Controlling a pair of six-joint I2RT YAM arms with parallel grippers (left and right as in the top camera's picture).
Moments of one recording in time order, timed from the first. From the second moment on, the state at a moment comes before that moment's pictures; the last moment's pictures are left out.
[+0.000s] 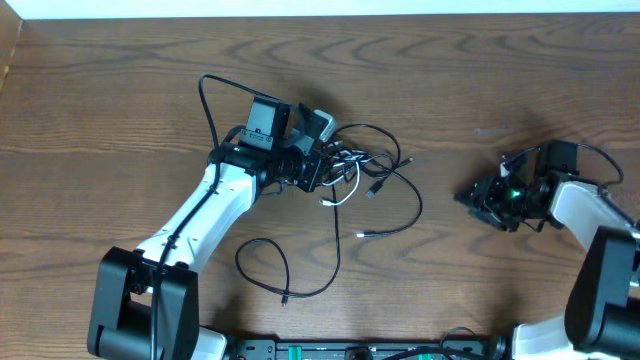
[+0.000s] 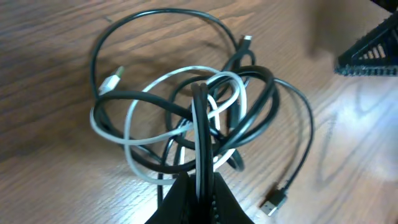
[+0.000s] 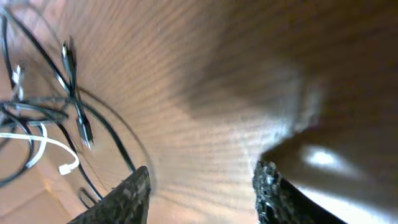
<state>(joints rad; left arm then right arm) -0.32 1.62 1.03 -0.43 0.53 0.12 -0.23 1.67 0.79 -0.55 -0.61 0.34</state>
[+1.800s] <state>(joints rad) -0.38 1.62 1.03 -0.58 0.69 0.39 0.44 1.53 0.80 -0.27 -0.44 0.98</state>
